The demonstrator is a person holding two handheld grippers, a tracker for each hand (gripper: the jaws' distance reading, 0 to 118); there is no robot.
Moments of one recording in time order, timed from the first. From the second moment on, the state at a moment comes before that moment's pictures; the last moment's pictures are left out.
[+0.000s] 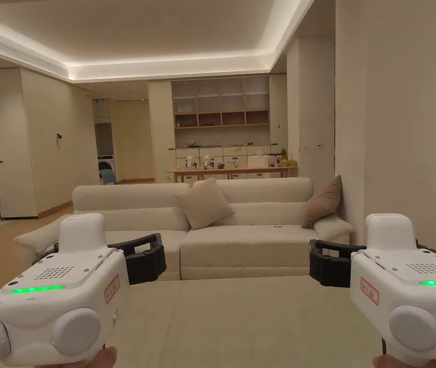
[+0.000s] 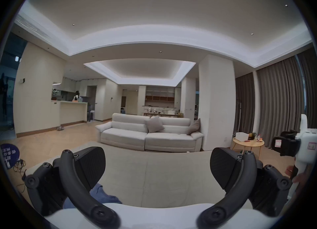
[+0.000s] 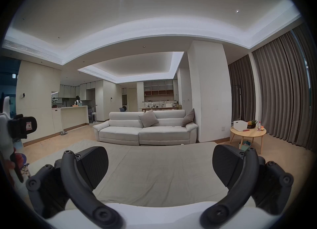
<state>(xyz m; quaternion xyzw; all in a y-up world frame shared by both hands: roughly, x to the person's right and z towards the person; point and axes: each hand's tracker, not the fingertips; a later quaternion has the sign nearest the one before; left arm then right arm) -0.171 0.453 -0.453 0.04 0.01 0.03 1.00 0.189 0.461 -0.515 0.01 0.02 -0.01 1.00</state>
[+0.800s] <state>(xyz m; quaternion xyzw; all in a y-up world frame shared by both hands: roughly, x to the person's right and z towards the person) -0.157 0.456 -0.449 0.07 0.06 0.00 1.00 0.187 0.460 -0.514 0.01 0.02 -0.02 1.00</state>
